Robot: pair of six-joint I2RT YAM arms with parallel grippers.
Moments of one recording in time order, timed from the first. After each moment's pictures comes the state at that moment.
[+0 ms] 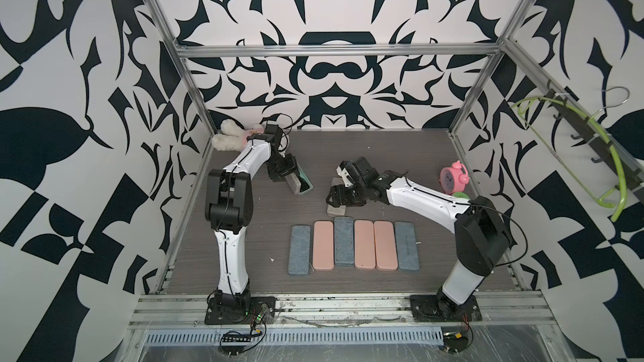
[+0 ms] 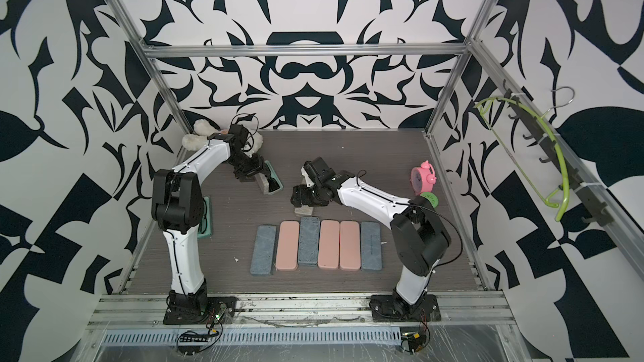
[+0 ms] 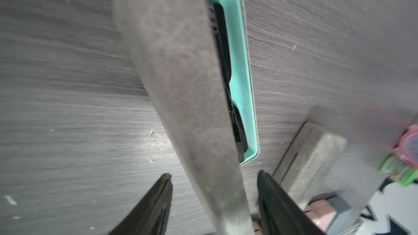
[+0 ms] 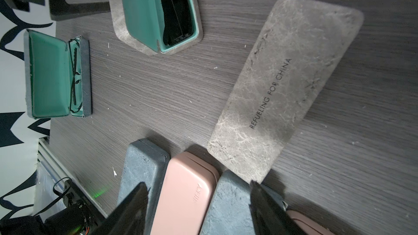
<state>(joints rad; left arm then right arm) -0.20 2.10 1.75 -0.99 0.33 -0.45 0.70 1.72 1.27 -0.51 -0.26 0.57</state>
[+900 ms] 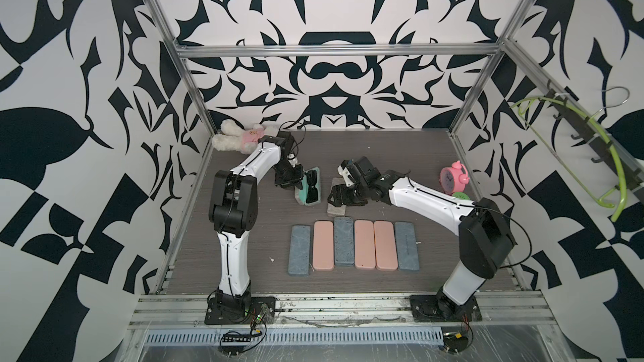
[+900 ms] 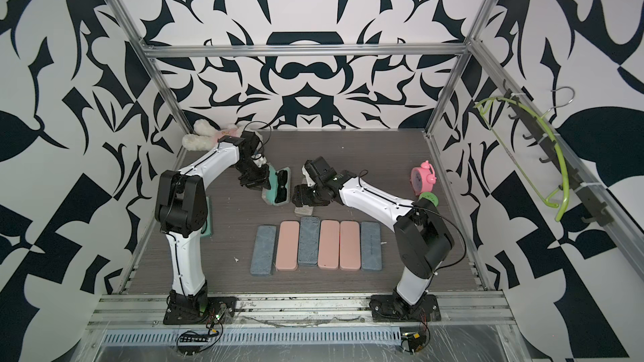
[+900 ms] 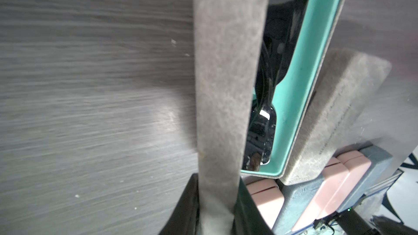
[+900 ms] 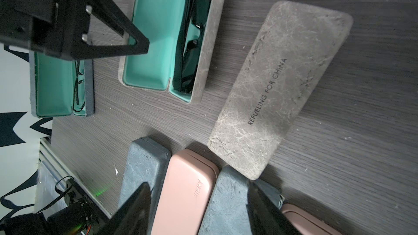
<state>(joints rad) -0.31 2.07 1.70 -1.11 0.33 -0.30 0.70 1.70 1.27 -0.52 -0.25 0.57</state>
